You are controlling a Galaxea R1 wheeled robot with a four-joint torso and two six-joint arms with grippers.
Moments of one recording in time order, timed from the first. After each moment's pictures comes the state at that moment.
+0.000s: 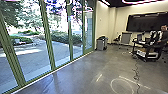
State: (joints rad) left arm 1.51 3.03 -2.77 -0.38 0.00 0.37; right arm -1.60 2.98 -2.53 -0.06 0.08 0.21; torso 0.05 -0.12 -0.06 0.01
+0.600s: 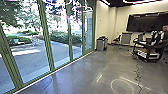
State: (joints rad) left arm 1.51 3.03 -2.77 -0.38 0.00 0.37; right arm -1.60 2.98 -2.53 -0.06 0.08 0.21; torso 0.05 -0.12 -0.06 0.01
